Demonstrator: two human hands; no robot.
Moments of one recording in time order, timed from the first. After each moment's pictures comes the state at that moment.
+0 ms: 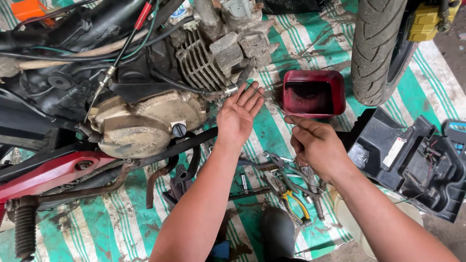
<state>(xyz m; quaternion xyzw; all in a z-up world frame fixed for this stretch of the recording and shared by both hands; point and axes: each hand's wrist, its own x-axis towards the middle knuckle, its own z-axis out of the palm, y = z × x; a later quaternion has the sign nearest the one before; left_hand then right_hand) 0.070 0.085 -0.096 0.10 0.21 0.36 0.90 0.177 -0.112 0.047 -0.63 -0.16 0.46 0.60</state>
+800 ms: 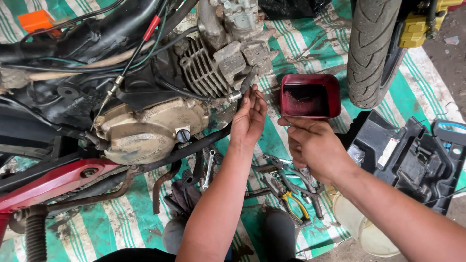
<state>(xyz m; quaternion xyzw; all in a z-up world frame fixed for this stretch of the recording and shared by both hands) 0.100 0.076 -0.149 -0.08 0.04 0.36 0.93 0.159 -0.087 0.103 -0.64 -0.10 0.50 0.58</state>
